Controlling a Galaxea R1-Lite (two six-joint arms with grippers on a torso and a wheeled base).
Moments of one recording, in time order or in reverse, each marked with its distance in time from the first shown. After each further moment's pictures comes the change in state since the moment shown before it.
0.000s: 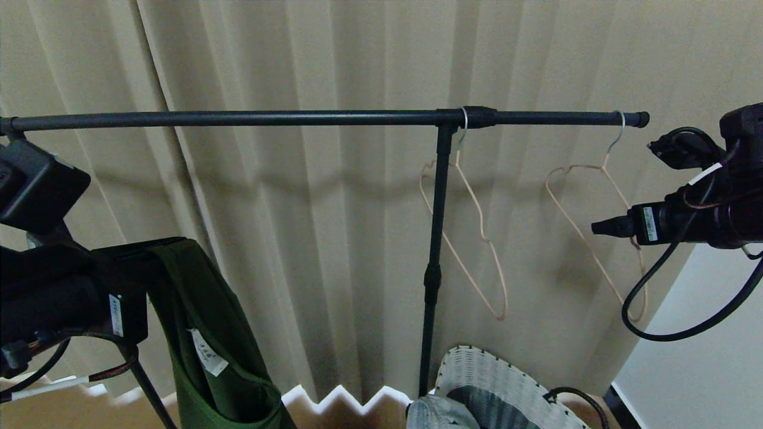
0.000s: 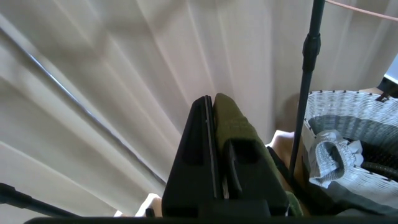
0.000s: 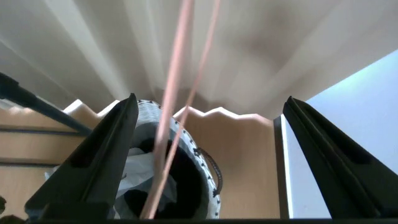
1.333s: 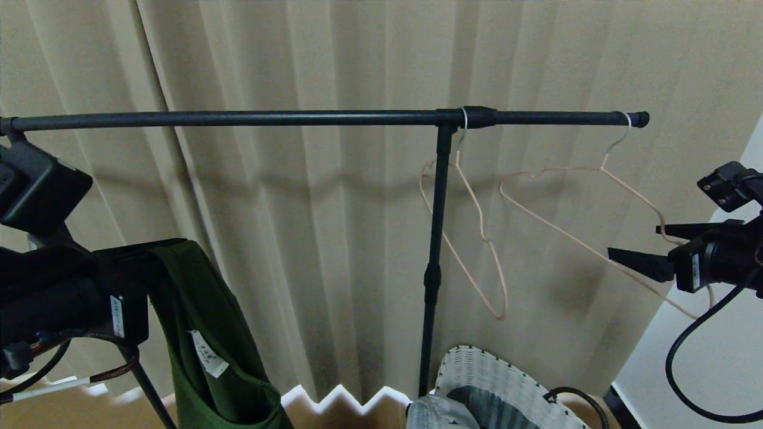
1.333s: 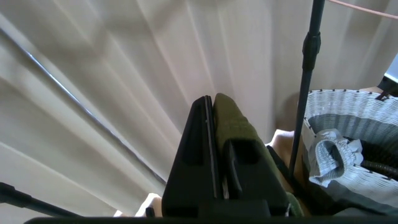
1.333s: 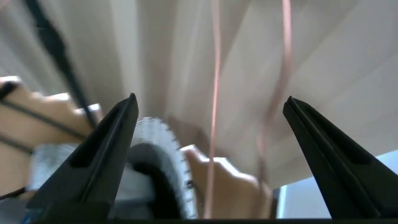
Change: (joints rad) left arm 0.000 0.002 0.003 0.001 0.000 0.000; right arm -0.169 -0.158 0.419 -0.440 0.457 -0.276
